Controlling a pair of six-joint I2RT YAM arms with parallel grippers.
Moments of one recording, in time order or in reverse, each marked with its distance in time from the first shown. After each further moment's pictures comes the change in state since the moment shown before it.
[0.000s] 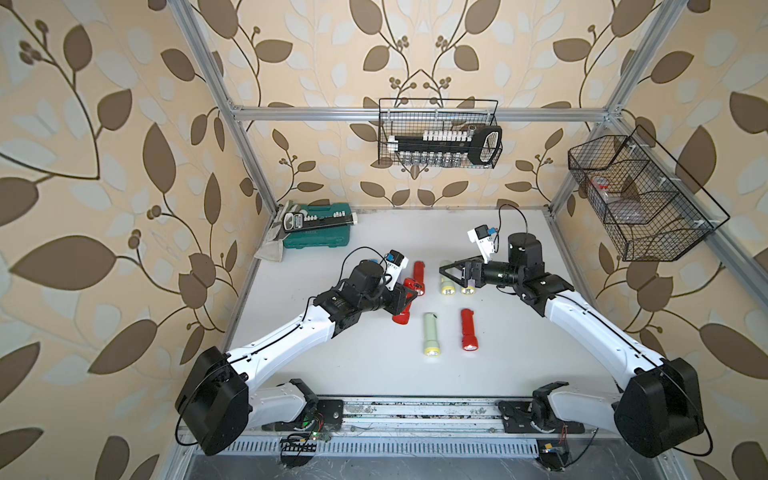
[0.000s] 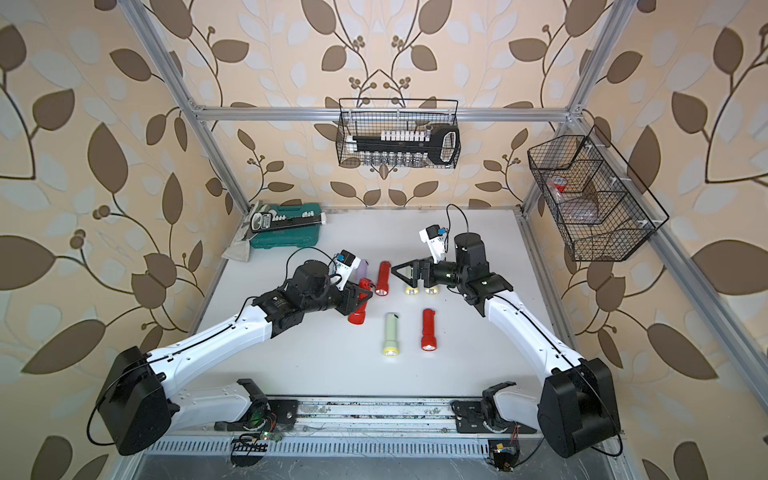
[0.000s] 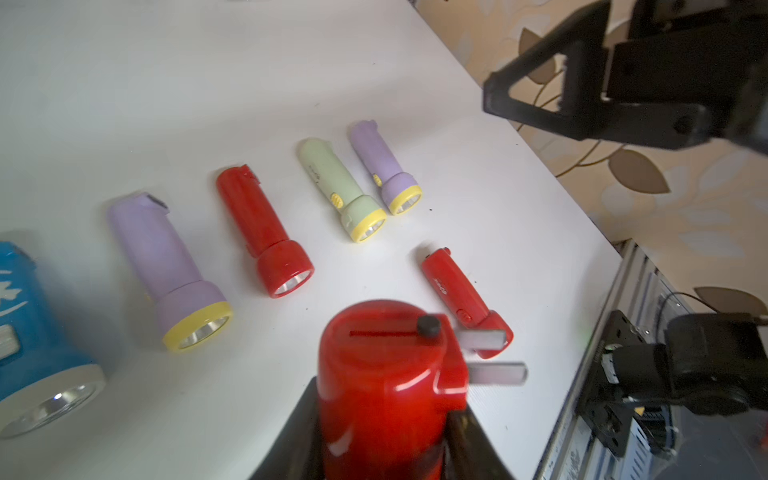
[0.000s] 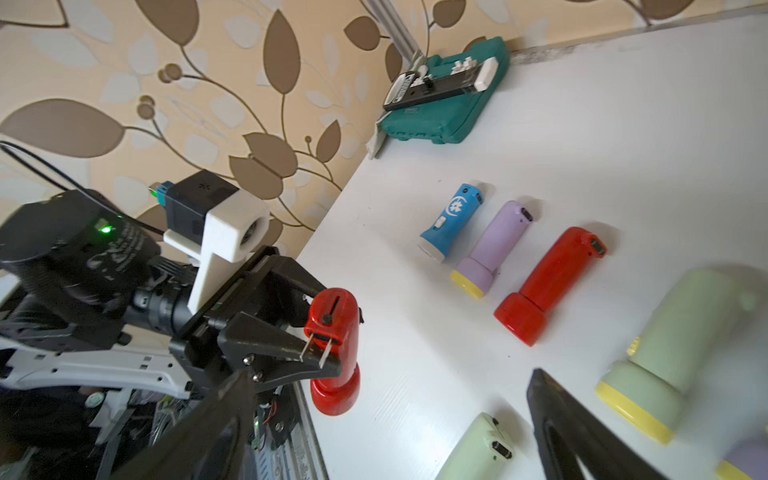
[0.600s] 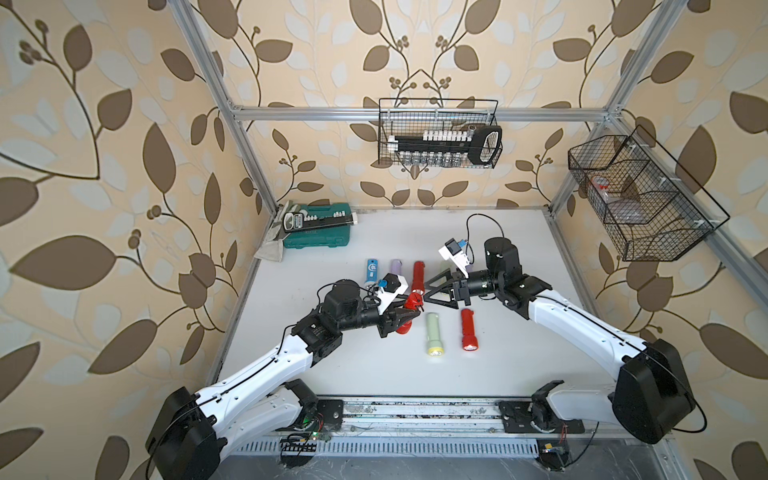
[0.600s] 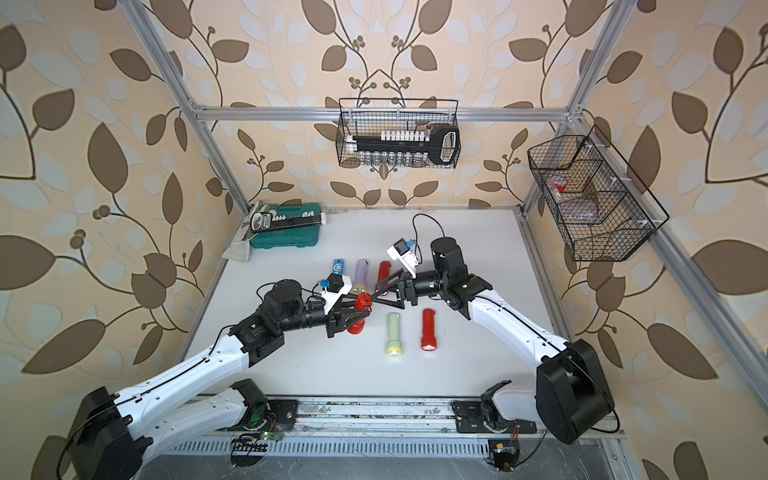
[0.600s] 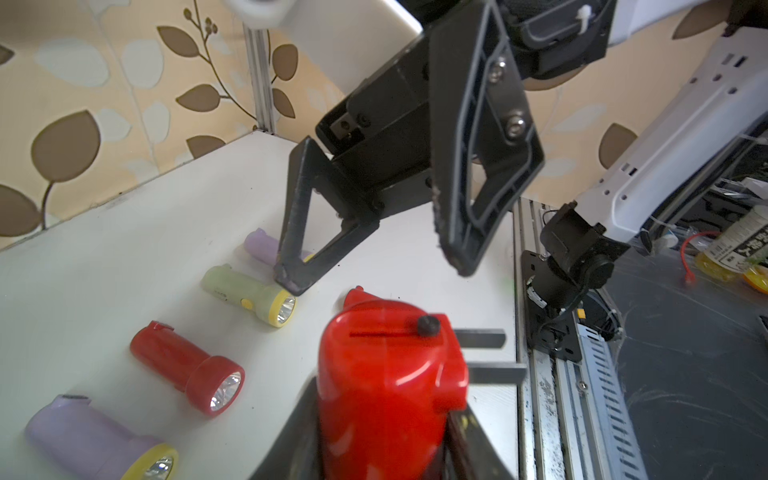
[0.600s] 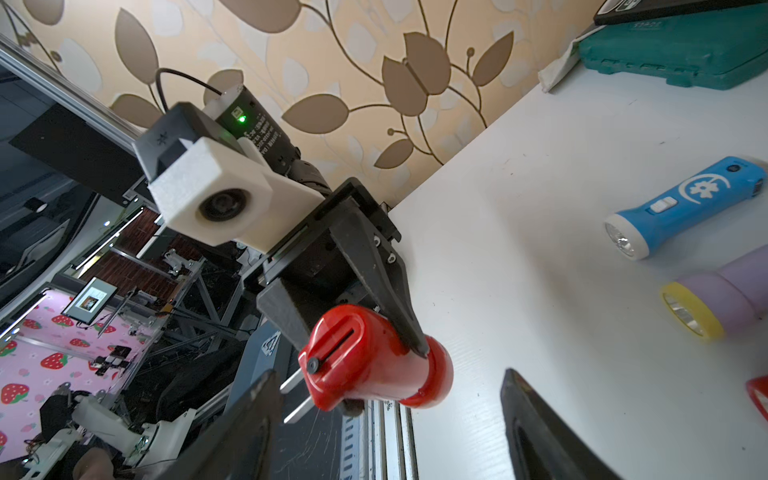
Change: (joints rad) left arm 0.000 -0.257 -0.228 0.271 0.284 0.312; right arm 0.164 0.070 -0.004 0.106 -0.323 -0.069
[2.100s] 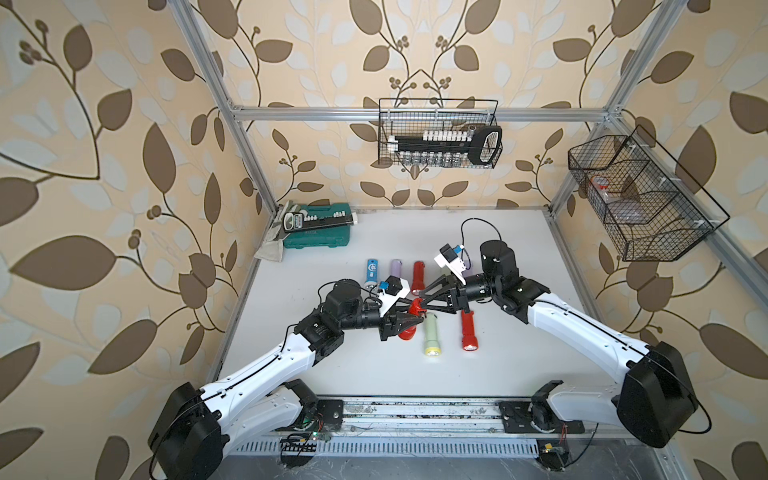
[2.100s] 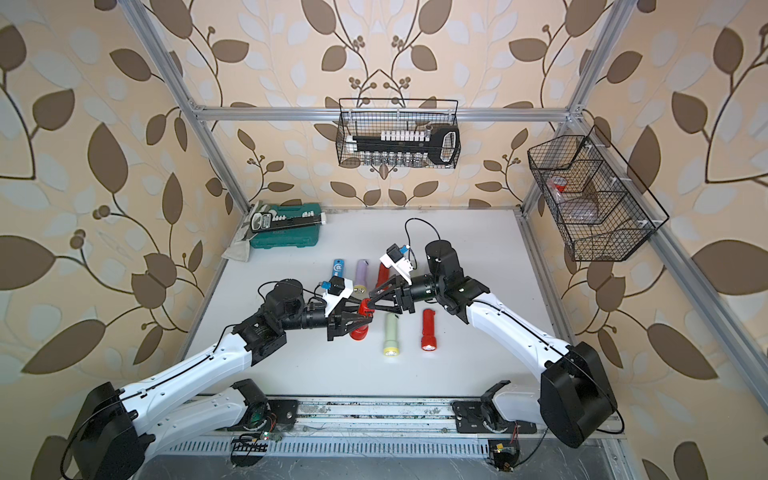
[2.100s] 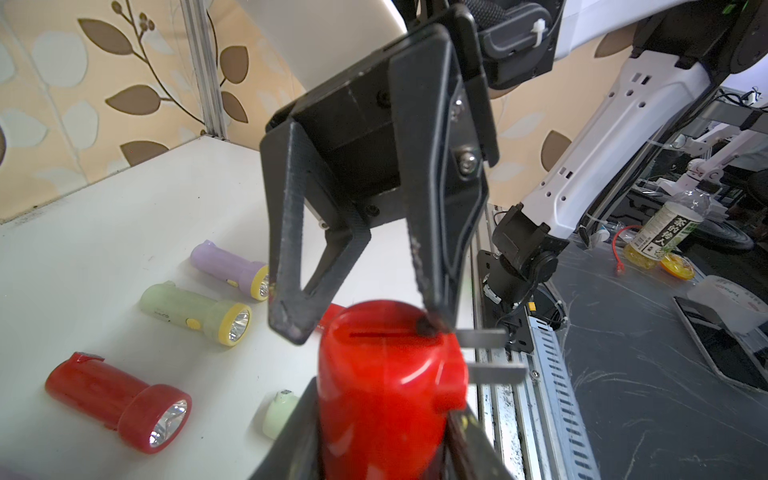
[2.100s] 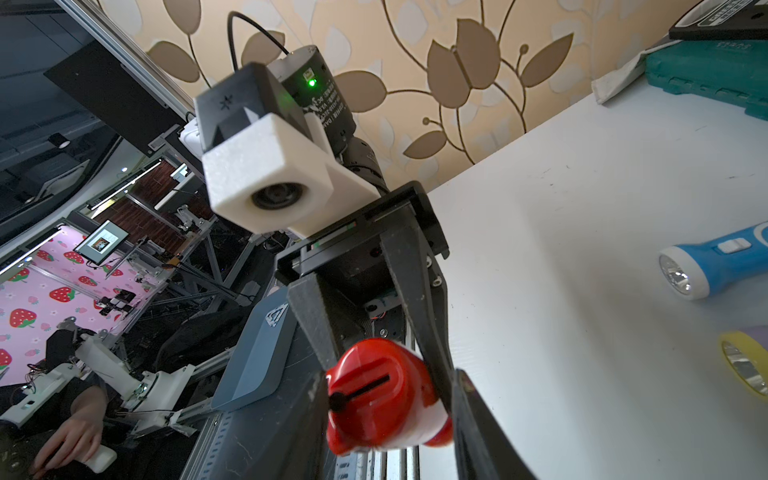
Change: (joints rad) left arm 0.000 0.026 -0.006 0.049 0.127 -0.035; right arm 0.060 -0.018 -0.002 0.006 -0.032 -0.088
